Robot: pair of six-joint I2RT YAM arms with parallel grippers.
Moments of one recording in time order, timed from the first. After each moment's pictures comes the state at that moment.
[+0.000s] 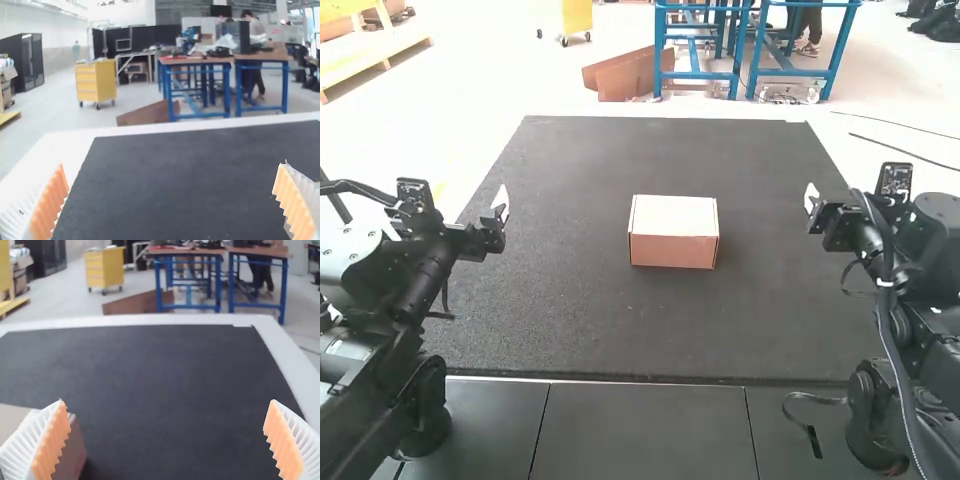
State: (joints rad) left arm -0.14 0.01 0.03 0.14 -0.08 0.06; right arm 0.02 0.37 0.13 0.22 -0.10 0.02
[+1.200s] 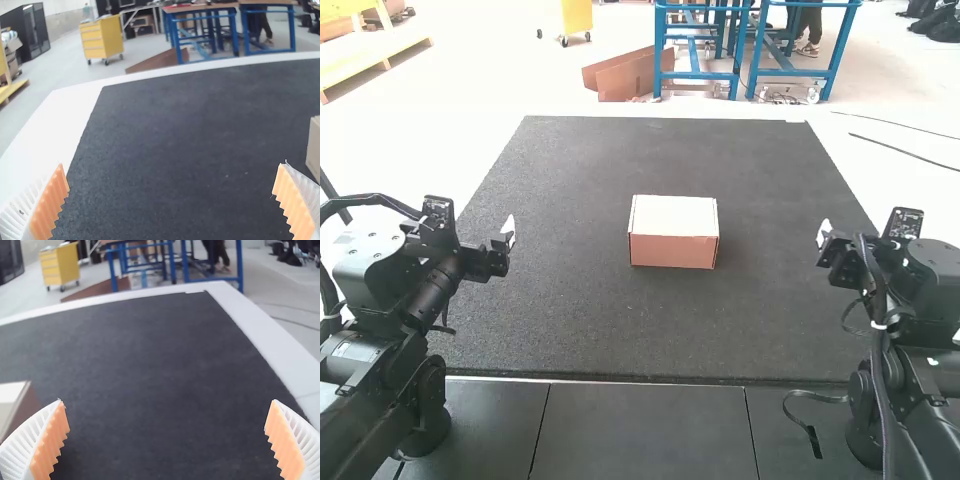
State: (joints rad) left arm -0.13 0.01 0.01 0.00 -0.09 0.15; right arm 0.00 0.01 0.00 -0.07 0.03 0.09
